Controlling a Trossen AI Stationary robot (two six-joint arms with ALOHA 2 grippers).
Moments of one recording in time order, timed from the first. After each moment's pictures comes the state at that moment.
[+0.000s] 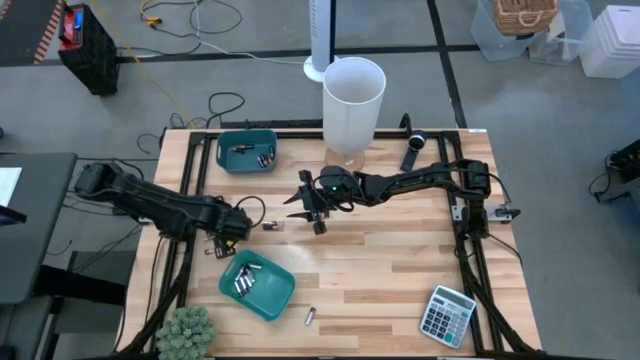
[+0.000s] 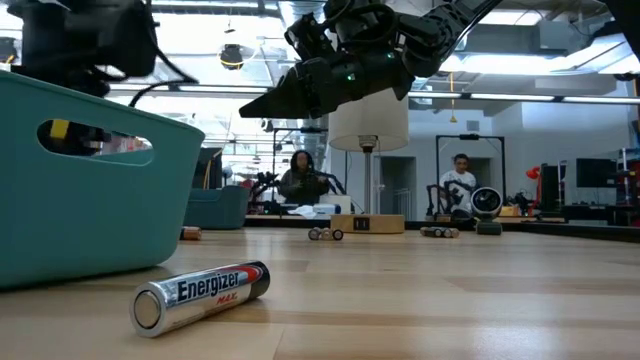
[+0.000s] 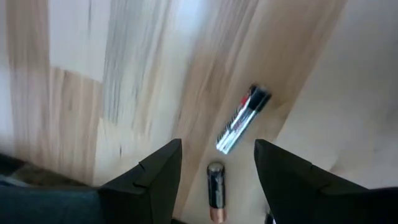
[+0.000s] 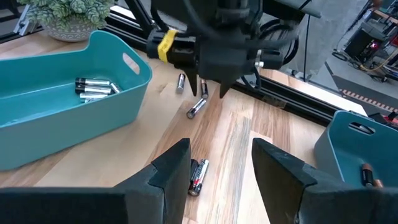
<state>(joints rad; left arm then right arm) -0.17 1.21 0.66 -1.06 -0.18 -0.47 -0.11 1.93 1.23 0.37 -0.26 -0.40</state>
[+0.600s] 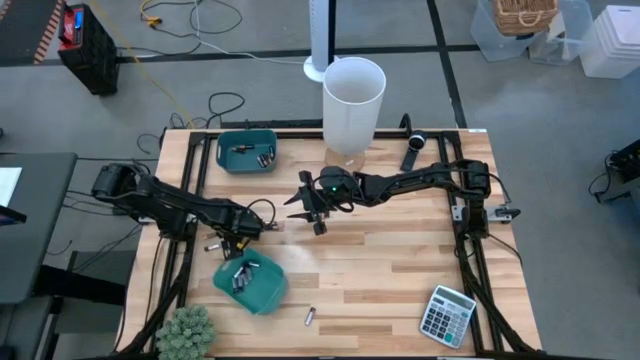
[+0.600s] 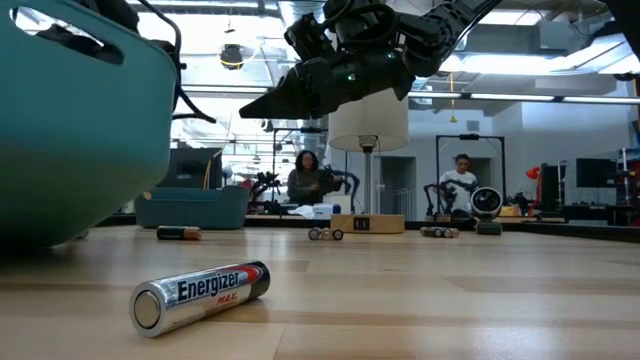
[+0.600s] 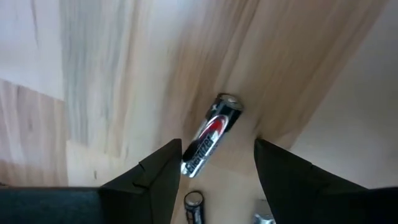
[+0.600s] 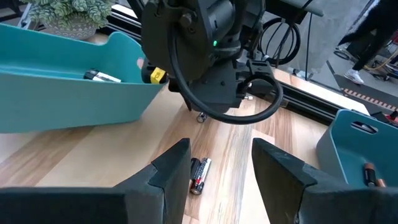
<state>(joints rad) -0.12 1.41 0.66 -0.93 -0.14 -0.43 -0.11 1.93 1.23 0.37 -0.26 -0.40</state>
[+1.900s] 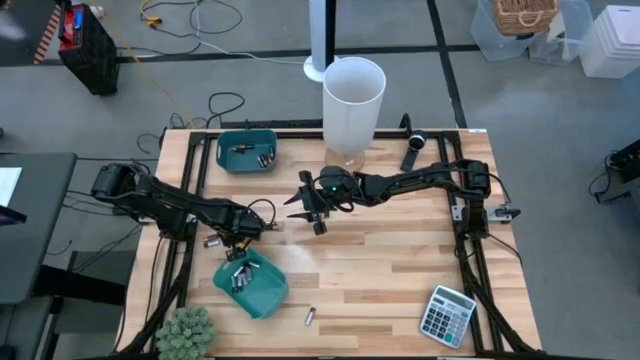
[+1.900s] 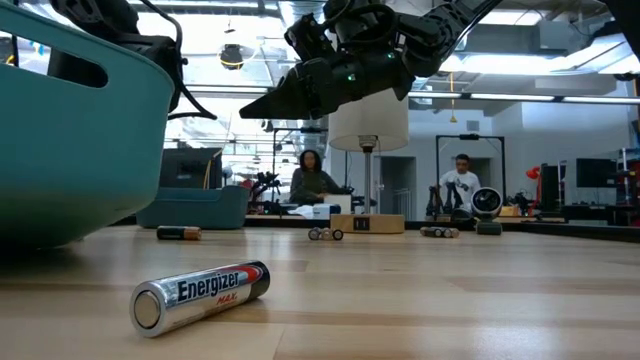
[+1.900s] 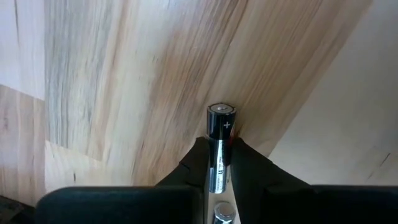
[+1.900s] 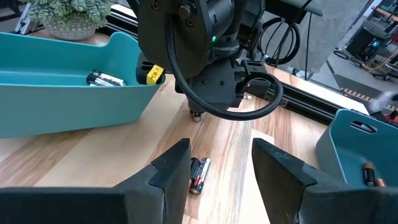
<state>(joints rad) -0.12 1.40 0.66 -0.90 -0.10 -0.48 -0.11 1.93 1.23 0.37 -0.26 -0.40</state>
